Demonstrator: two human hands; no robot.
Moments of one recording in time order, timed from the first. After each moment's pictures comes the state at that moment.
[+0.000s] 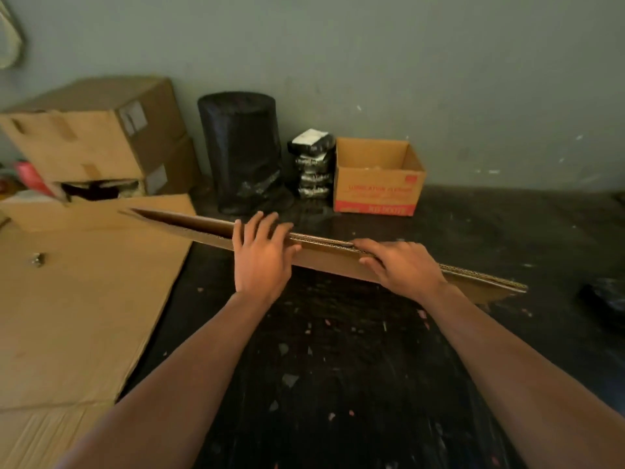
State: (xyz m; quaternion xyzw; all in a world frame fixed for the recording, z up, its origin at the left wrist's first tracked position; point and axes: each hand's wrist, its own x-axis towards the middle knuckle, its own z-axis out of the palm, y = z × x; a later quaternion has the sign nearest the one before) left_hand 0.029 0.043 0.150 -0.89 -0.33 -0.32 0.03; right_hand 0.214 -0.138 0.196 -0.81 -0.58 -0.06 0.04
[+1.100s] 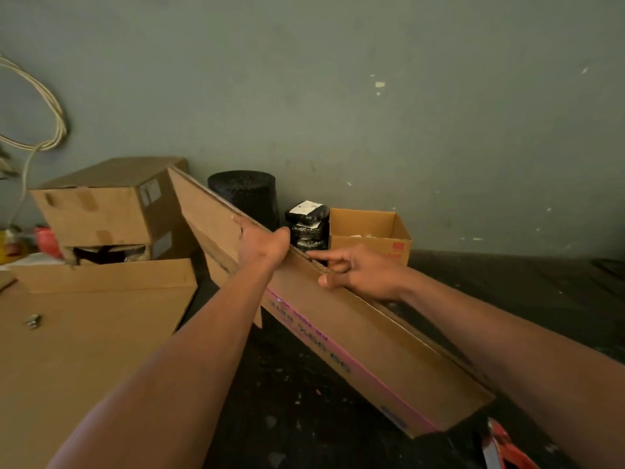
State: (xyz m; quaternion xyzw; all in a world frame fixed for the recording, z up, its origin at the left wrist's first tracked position) left_hand 0.080 0.049 0.298 -0.65 -0.50 -0.38 -0.43; right_hand 0.196 -0.116 0.319 -0.71 -0.58 0.27 0.29
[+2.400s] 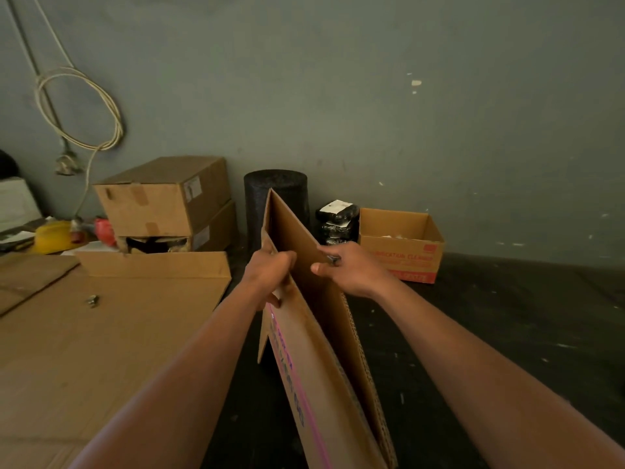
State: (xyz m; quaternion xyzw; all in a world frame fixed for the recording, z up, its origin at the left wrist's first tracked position) left_hand 0.000 0.028 0.288 -0.65 -0.45 -0.24 -0.57; right_hand 0.150 -0.071 0.298 -0.75 -0.55 0.19 0.33
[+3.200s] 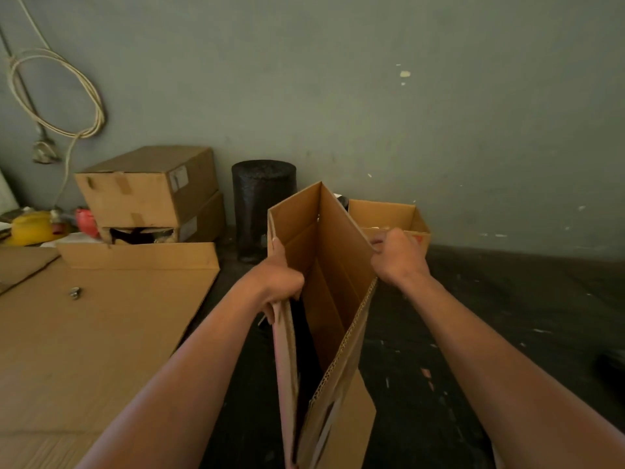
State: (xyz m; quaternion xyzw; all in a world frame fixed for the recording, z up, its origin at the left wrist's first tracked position) left_hand -0.001 -0.016 0.301 -0.76 -0.44 -0.07 -0.47; right_hand 0.202 -0.112 0.293 -0.86 -0.41 0.02 0.31
